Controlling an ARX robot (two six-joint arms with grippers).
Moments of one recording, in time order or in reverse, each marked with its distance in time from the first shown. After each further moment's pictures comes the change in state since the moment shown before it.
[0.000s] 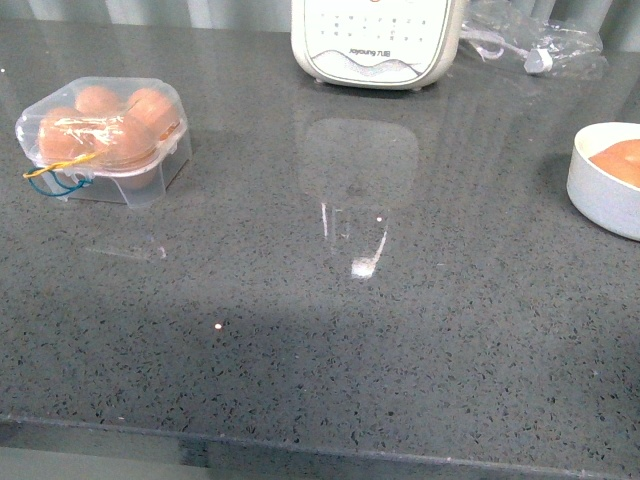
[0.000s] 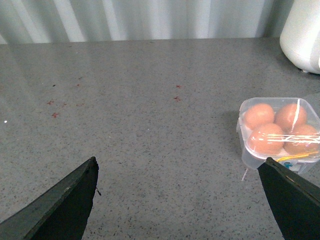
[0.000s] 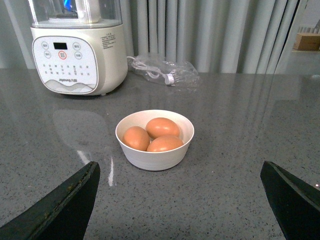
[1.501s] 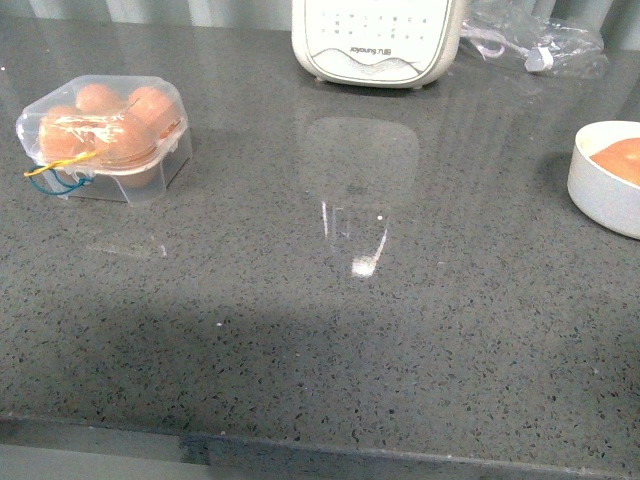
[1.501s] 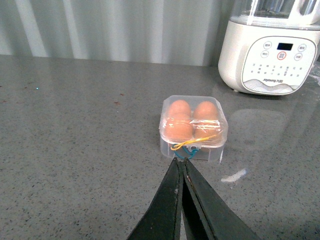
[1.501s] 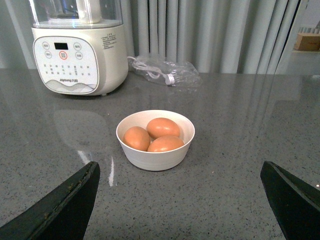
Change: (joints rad) left arm -0.563 -0.592 -0.403 0.014 -0.485 -0.231; right arm 0.000 0.000 0.000 0.000 -0.001 0.000
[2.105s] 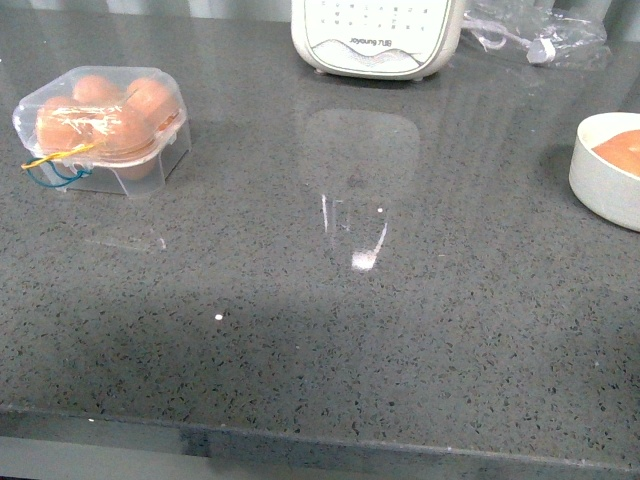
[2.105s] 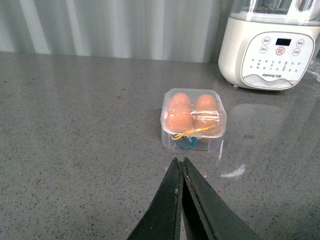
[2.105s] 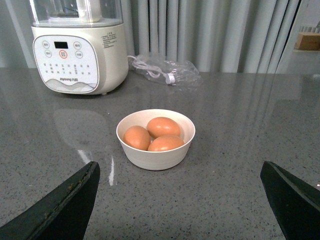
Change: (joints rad) left arm 0.000 -0.237 0.000 -0.247 -0.001 0.000; right arm 0.000 0.000 0.000 0.000 0.000 0.000
